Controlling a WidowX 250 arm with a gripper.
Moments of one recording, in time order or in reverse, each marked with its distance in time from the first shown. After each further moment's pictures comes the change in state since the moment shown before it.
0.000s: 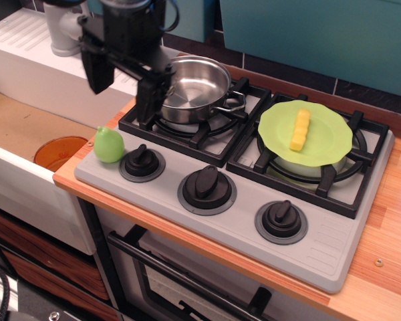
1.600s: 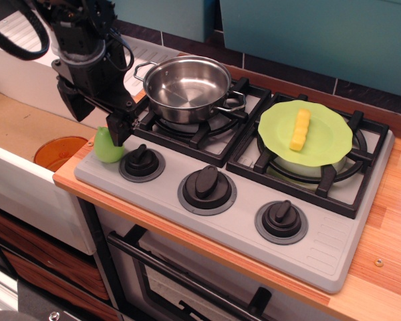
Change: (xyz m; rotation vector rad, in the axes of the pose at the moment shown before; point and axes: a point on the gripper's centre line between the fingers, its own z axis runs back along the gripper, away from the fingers) arm -0.005 0.031 -0.057 -0.024 -0.144 0.005
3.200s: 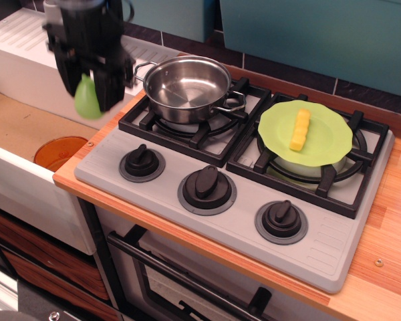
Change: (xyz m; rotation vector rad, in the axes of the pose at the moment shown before) arm 0.012 -0.003 0.050 -0.034 0.168 0.016
